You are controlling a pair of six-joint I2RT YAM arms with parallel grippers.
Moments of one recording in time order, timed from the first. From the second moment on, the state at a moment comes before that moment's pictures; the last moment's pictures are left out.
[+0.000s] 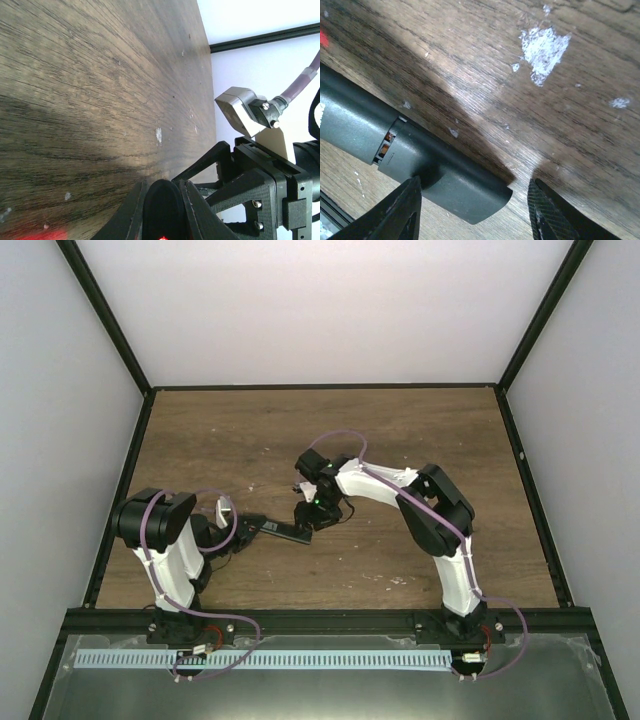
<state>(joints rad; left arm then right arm) -0.14 1.88 0.01 1.53 0.71 -1.13 0.82 2.05 1.46 -0.80 -0.39 0.34</state>
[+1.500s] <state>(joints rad) -0.14 1.86 0.01 1.53 0.71 -1.12 0.80 2.13 1.54 -0.87 -0.51 0.31</state>
